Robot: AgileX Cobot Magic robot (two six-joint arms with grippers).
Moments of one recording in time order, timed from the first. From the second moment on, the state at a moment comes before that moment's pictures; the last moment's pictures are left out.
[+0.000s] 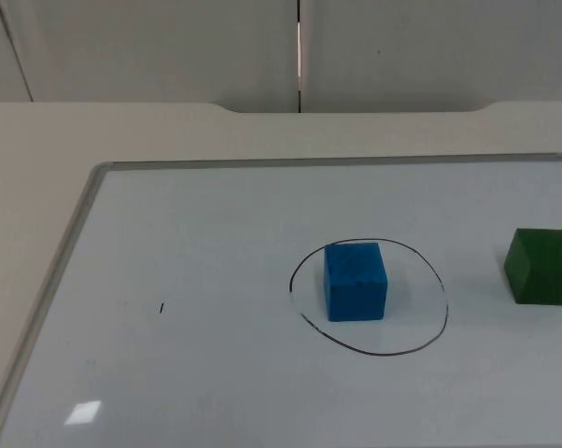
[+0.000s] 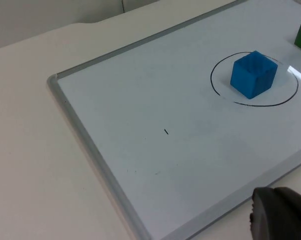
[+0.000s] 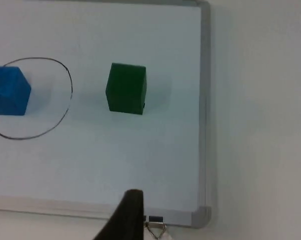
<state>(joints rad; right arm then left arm) 0.06 0.36 -0.63 -0.02 1.04 0.01 -0.57 0.00 -0.50 0.06 1.08 -0.03</state>
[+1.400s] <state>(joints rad) 0.06 1.66 -0.94 -0.01 0.60 0.06 -0.57 0.00 -0.50 0.06 1.08 -0.03</state>
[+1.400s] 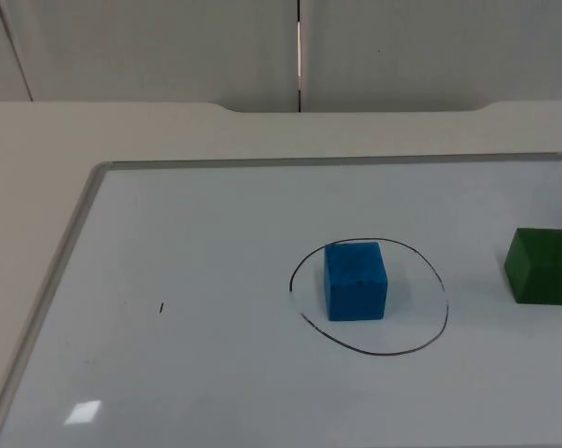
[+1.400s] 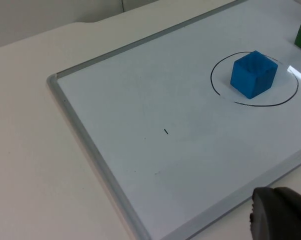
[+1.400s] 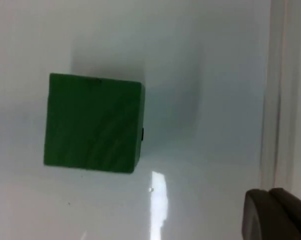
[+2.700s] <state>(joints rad) 0.09 1.96 -1.12 0.09 0.57 0.00 -0.57 0.00 -0.50 0.06 1.08 -0.03</state>
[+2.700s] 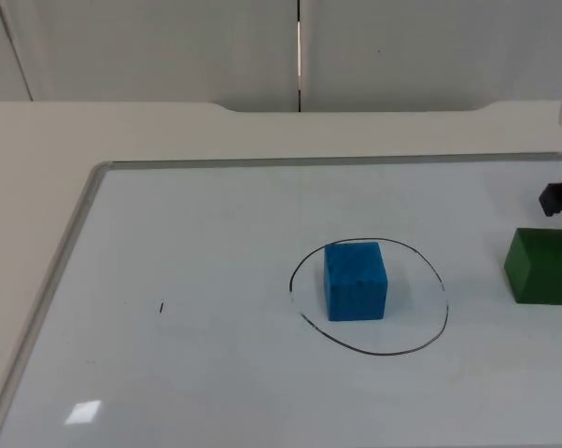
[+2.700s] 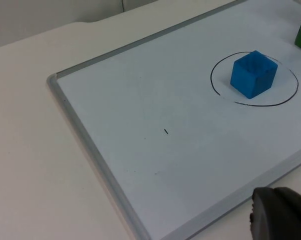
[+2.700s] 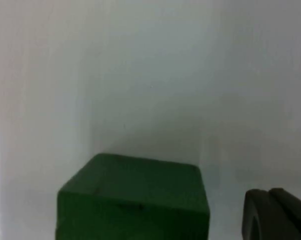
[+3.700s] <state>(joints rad) 0.12 1.96 -1.12 0.18 0.59 -0.09 -0.57 0.00 -0.50 0.06 1.08 -0.03</state>
